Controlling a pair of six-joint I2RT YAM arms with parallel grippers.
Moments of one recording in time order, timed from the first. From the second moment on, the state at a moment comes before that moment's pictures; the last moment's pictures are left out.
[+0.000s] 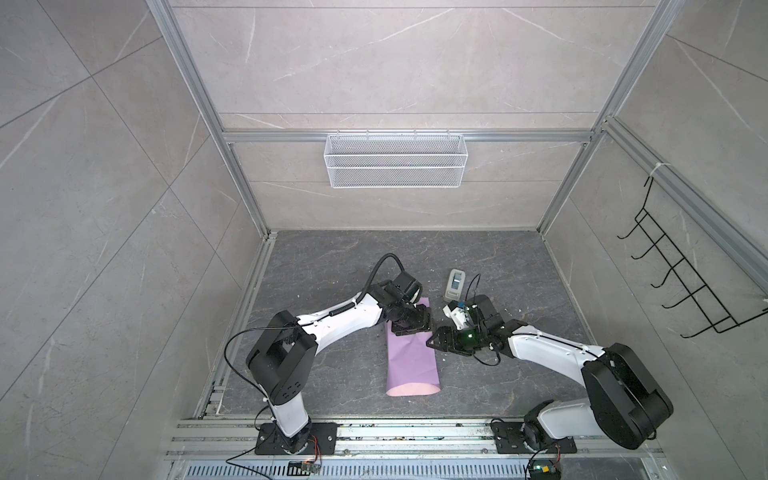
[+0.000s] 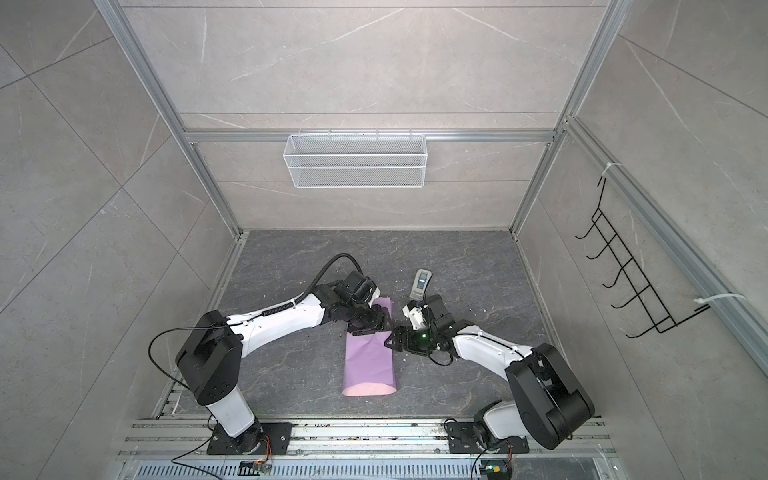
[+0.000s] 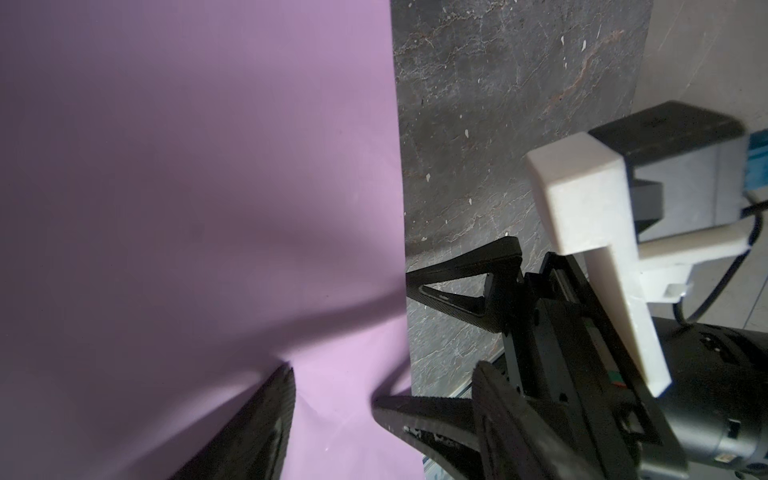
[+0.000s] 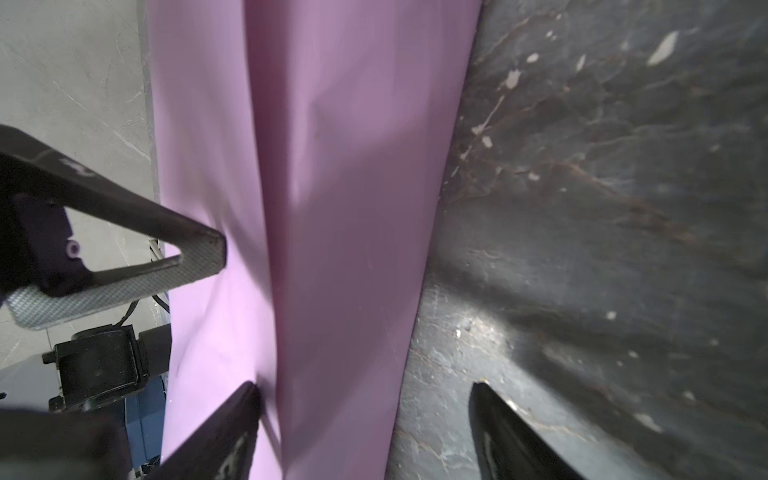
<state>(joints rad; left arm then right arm) -0.83 1.74 1.26 -0.58 0.36 -0.75 0.49 1.41 0.63 -0.21 -0.57 0.55</state>
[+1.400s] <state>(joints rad) -0.67 1.61 1.04 -0.64 0.28 -0.58 0.49 1.44 0.76 -0.36 -0.51 0.53</state>
